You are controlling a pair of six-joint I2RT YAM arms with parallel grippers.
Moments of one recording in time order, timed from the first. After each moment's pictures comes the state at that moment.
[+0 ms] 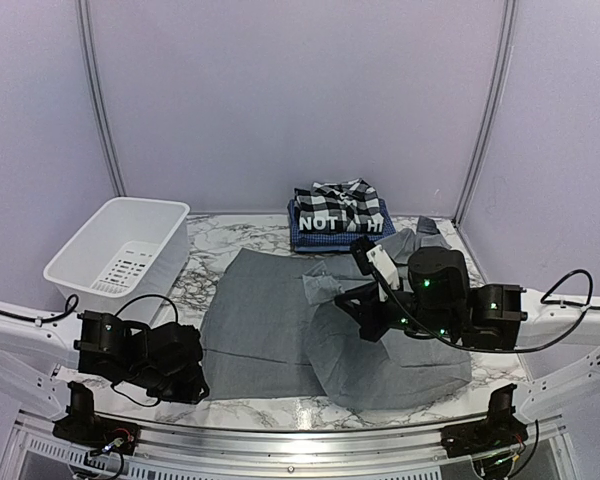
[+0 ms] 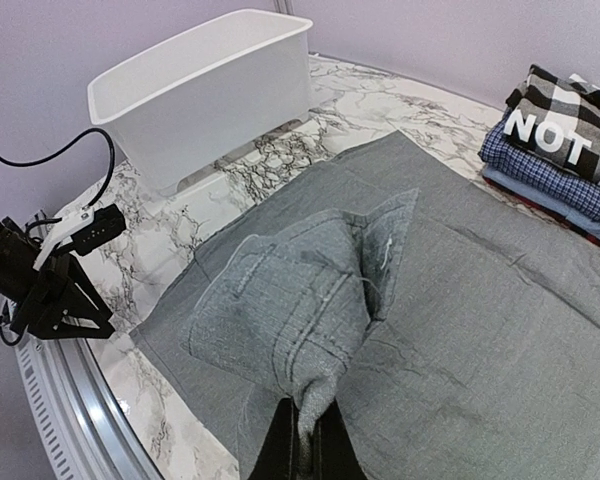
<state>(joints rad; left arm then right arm) -1.25 1.15 0.63 -0.65 -0.15 -1.11 1.11 1.10 0.79 -0.11 0.17 0.31</state>
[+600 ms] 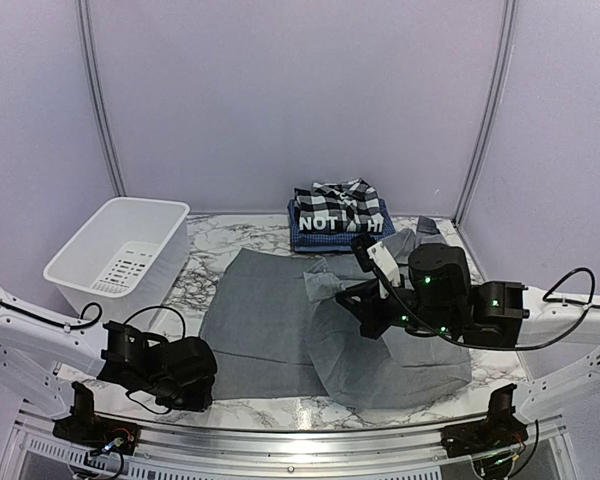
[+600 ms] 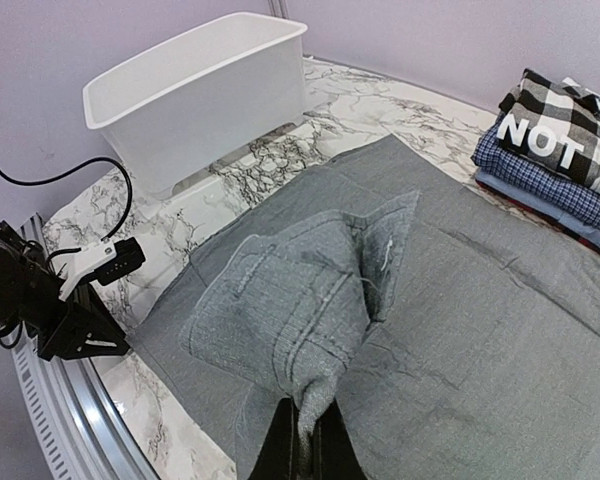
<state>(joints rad) -1.26 1.29 0.59 -0.55 -0.15 -1.16 1.11 1.10 0.81 -0.14 0.19 0.30</state>
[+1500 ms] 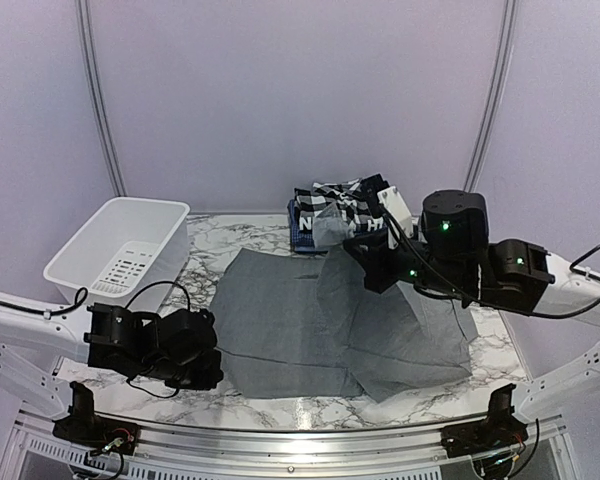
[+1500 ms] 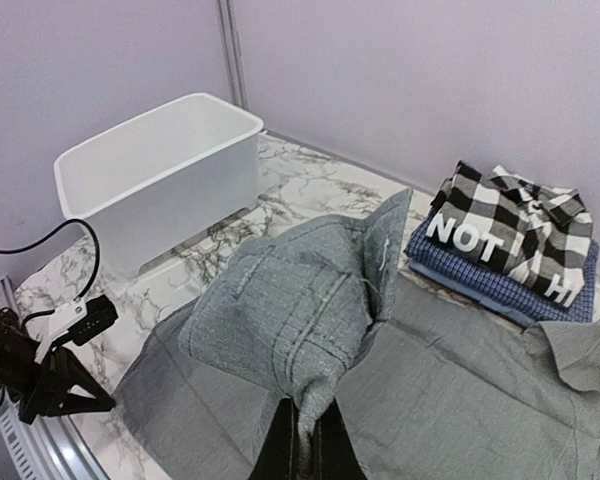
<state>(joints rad) -1.25 1.23 0.69 -0.55 -0.21 -1.12 1.11 1.13 1.09 -0.31 0.32 0.22</state>
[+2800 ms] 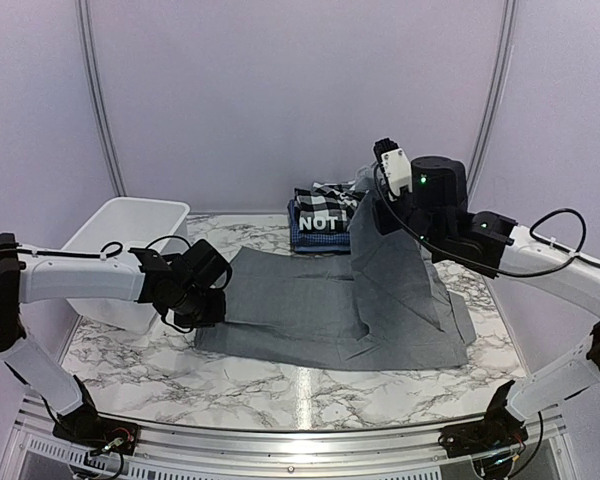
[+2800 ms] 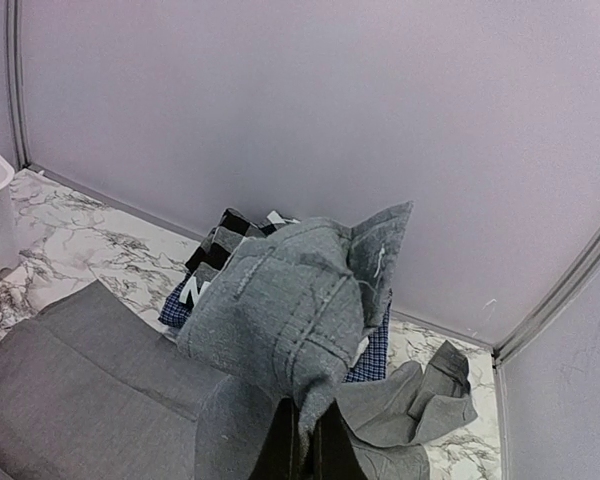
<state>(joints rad) -0.81 1.56 0.98 -0.57 -0.21 -0.81 0.81 1.32 1.20 -0.13 0.57 -0.10</state>
